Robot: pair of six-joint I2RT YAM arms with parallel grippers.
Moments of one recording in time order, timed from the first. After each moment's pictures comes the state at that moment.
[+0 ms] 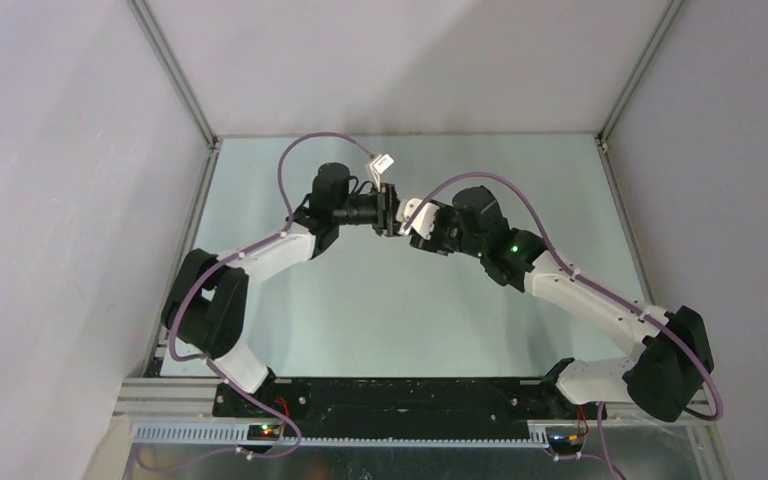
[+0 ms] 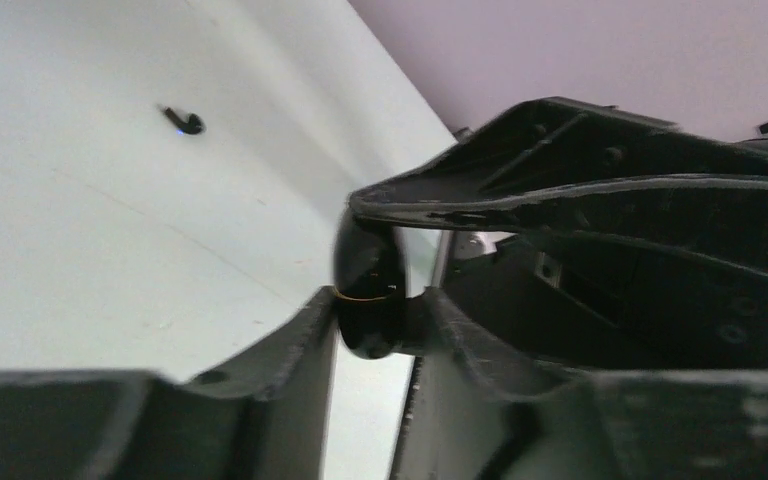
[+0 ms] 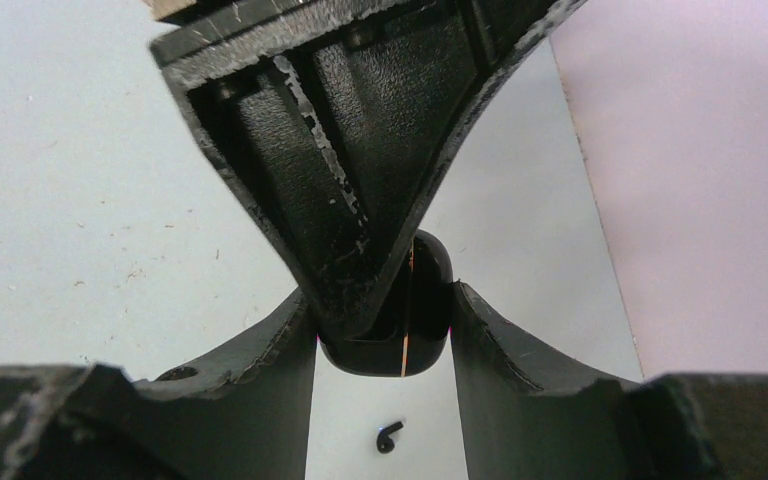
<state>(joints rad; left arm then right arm) -0.51 1.62 1.04 0.33 0.90 -0.65 0.74 1.29 1.05 -0.22 -0.09 -0.70</state>
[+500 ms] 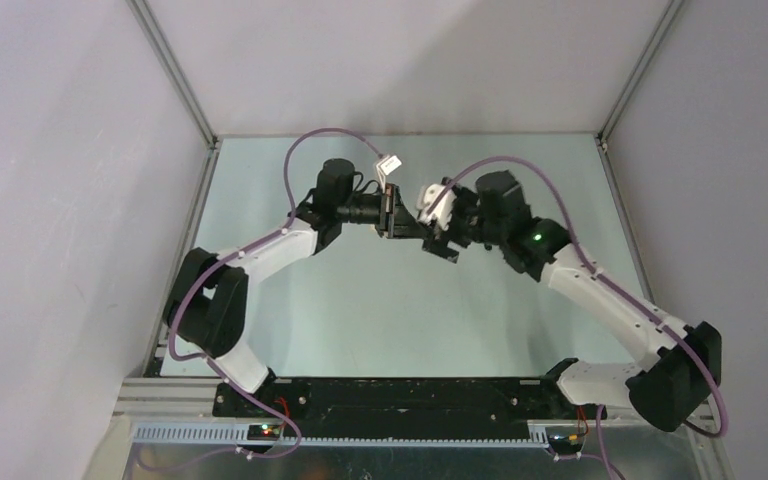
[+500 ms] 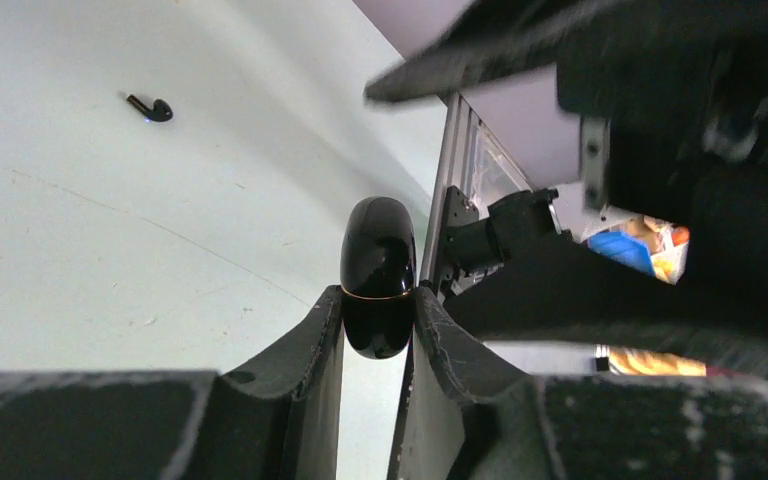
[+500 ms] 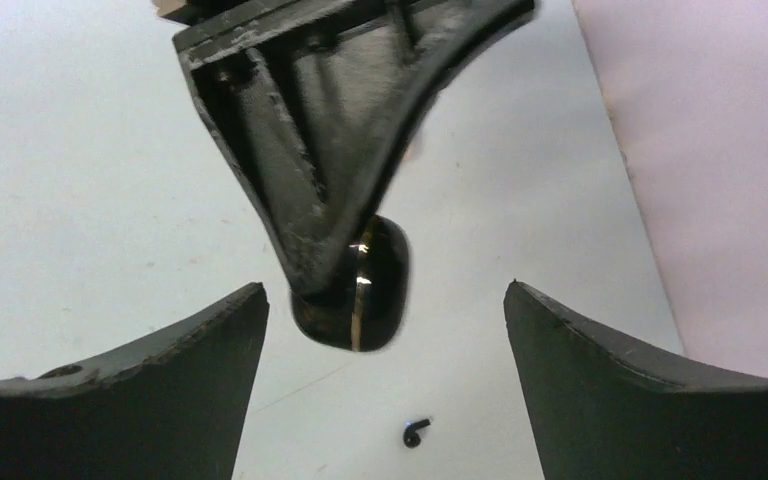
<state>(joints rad) -0.52 1.64 1.09 0.24 0.96 -0.57 0.67 1.25 1.10 -0.34 -0.25 -0.69</state>
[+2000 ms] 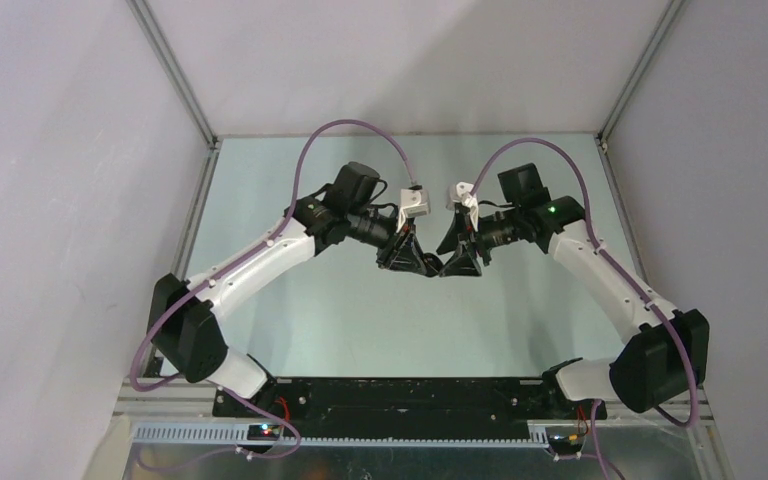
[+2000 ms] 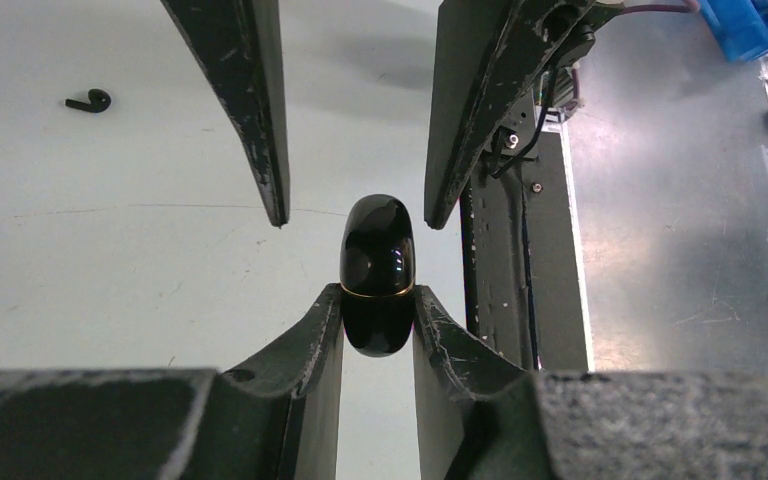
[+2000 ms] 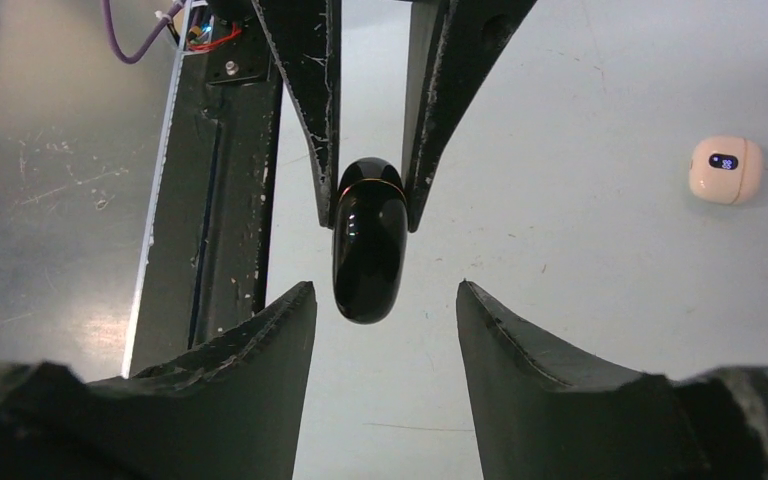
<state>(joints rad) -0.69 1.50 1.30 -0.52 0.91 0.27 0.39 1.34 1.20 -0.78 -1.07 -0.71</state>
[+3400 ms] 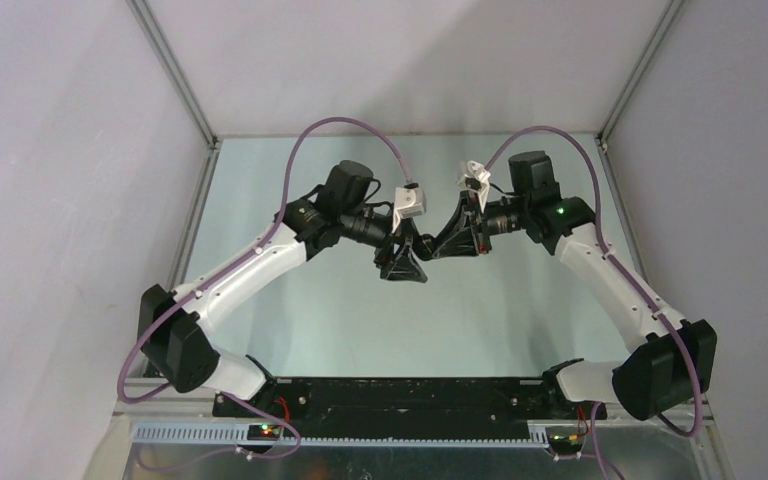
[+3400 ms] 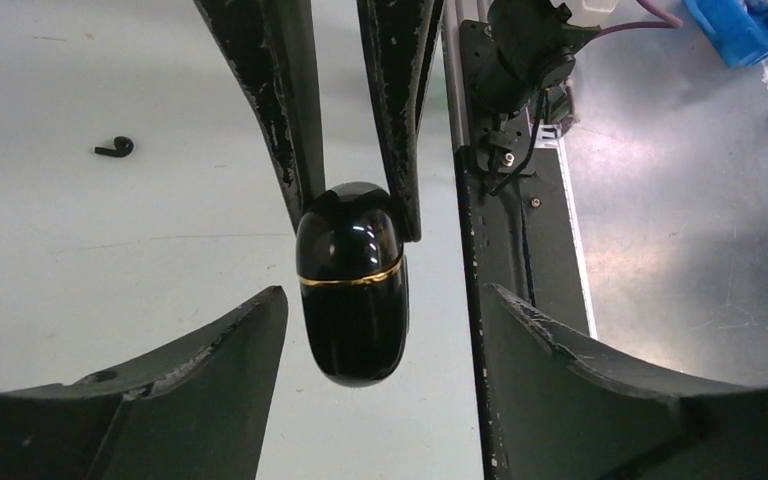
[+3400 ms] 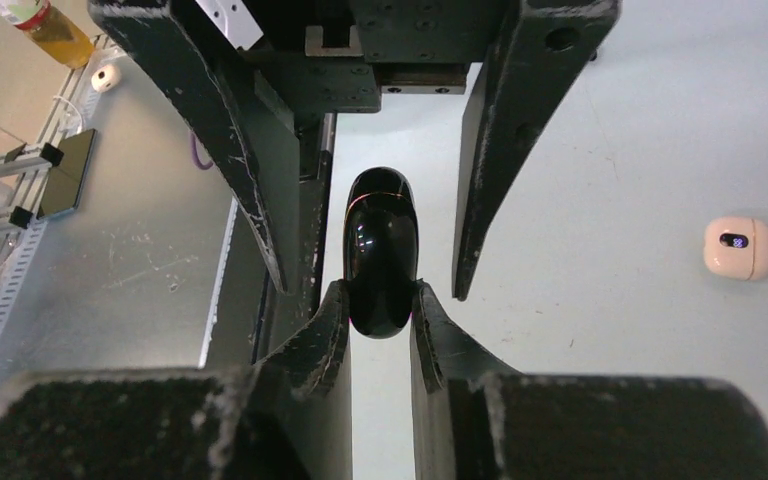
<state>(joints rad) -0.70 1.44 1.29 -0.48 0.91 0.27 0.37 1.30 1.21 -0.57 -1.21 -0.40</state>
